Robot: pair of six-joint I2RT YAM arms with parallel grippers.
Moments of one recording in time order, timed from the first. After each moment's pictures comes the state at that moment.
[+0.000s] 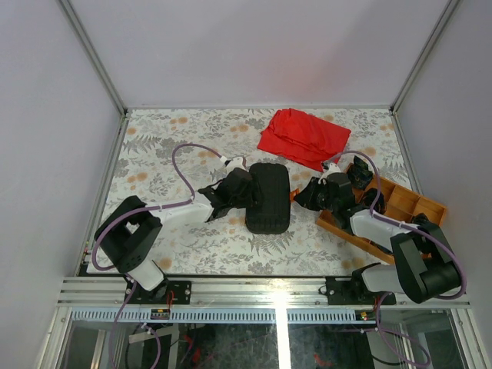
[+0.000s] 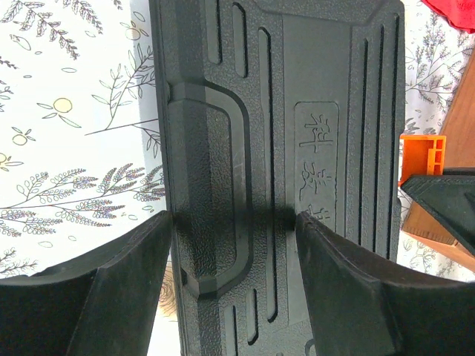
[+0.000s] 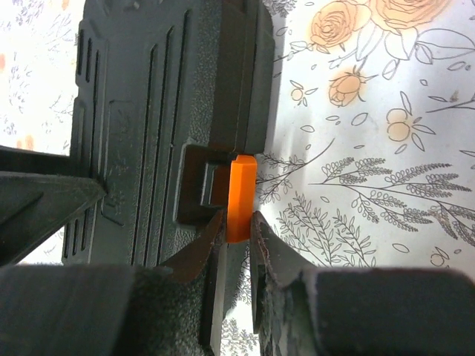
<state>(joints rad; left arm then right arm) -0.77 1.62 0.86 0.01 -0.15 -0.81 0.35 1.33 0.44 0.29 -0.23 0.61</state>
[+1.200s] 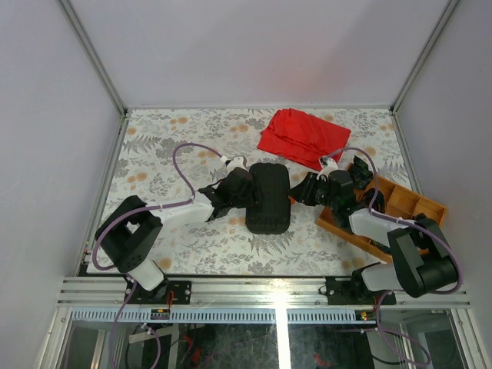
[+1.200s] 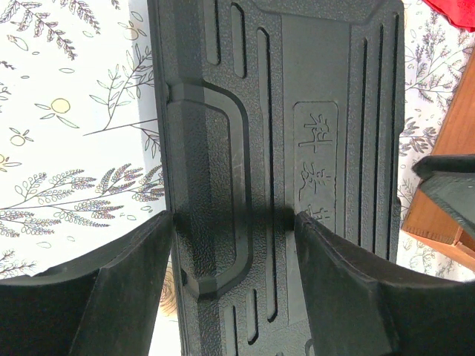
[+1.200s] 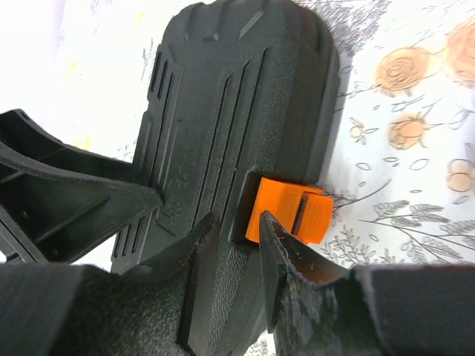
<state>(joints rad) -0.77 1.63 0.87 0.00 -0.15 -0.81 0.34 1.39 0.45 0.47 -0.38 0.62</state>
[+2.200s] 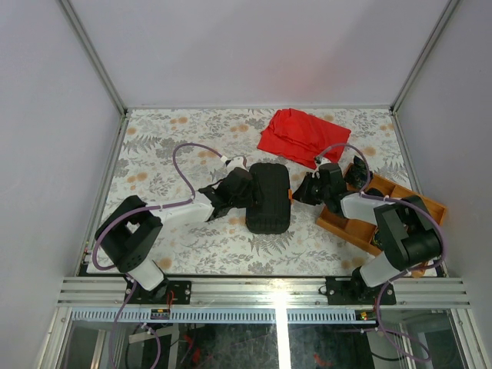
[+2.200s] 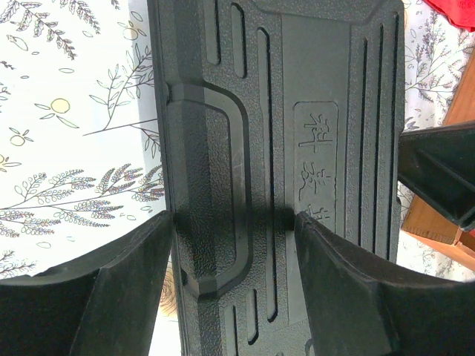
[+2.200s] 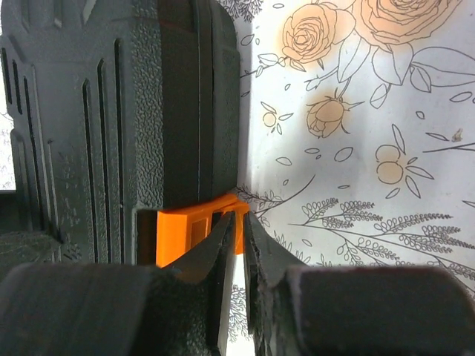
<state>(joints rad) -0.77 1.63 0.87 0.00 -0.15 -0.80 0.34 1.55 0.59 0.23 -0.26 0.58</state>
